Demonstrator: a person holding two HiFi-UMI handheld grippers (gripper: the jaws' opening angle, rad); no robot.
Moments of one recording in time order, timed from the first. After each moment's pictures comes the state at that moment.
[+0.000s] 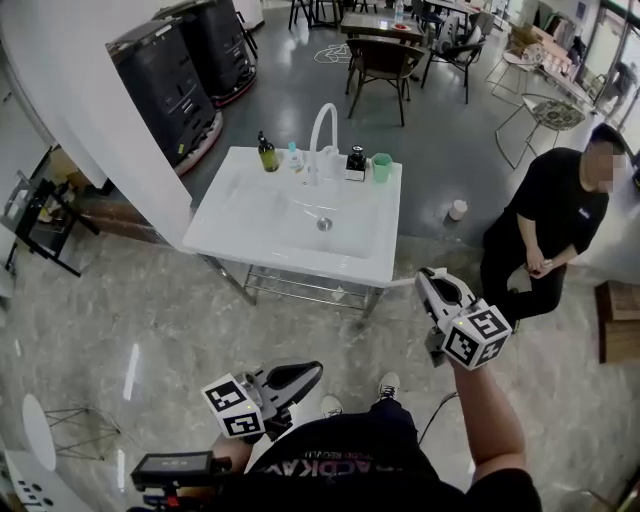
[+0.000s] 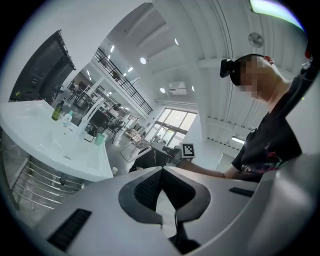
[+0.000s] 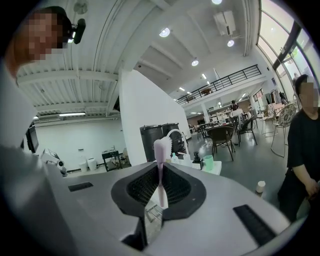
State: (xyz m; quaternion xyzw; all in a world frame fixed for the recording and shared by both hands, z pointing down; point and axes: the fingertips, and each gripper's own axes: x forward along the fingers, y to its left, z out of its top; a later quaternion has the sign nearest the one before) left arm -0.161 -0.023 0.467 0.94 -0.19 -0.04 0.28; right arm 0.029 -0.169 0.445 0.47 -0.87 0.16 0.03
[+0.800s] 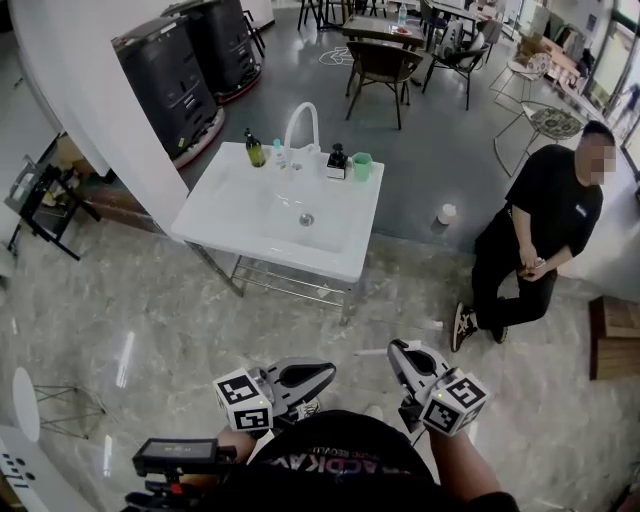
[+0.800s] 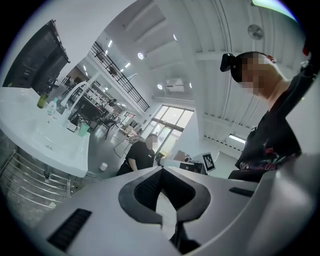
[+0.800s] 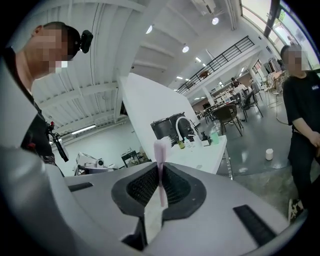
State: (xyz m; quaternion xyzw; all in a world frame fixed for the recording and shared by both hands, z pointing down) left arm -0.040 0.017 0.460 0.94 -0.17 -0.03 0.29; right arm 0.066 -0.019 0.468 0.38 -0.88 0.26 0.00
